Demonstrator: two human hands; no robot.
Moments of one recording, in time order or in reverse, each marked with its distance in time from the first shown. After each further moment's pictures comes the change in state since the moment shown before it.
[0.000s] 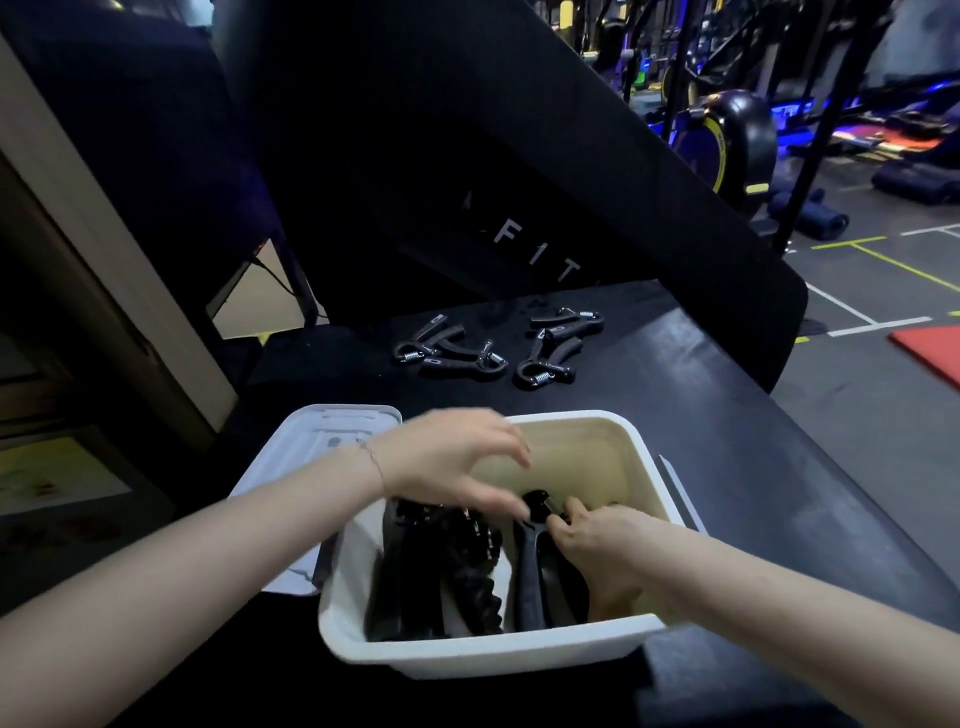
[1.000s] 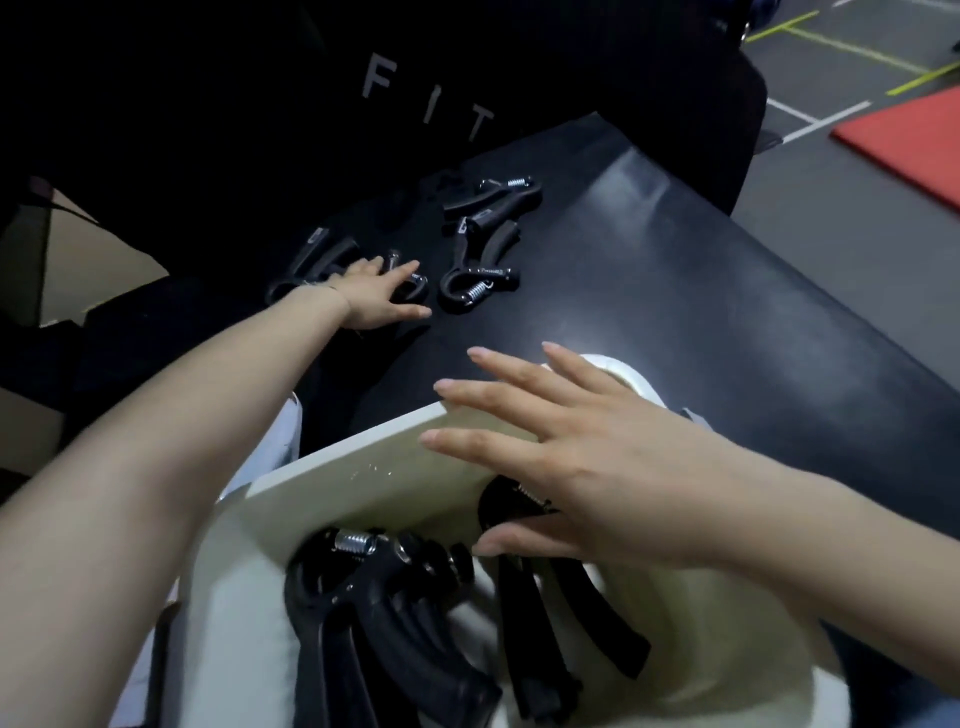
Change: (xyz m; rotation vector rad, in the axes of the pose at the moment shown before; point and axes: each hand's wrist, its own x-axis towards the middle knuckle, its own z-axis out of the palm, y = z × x) left_hand 0.170 -0.227 0.057 0.174 -0.305 -0.599; right_hand 0.023 0.037 -0.014 0.203 0.759 -0.135
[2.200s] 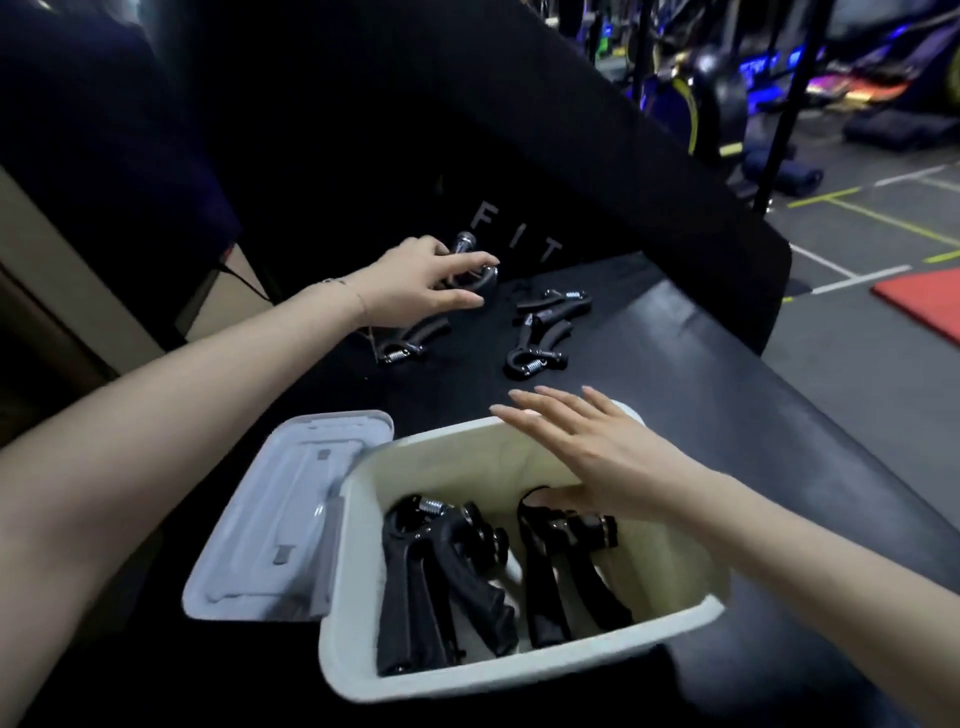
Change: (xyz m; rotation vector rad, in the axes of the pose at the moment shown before) left_hand -0.193 0.018 -0.123 -0.162 0.434 0.257; right_hand -0.003 -0.007 -0.013 -0.069 -0.014 0.018
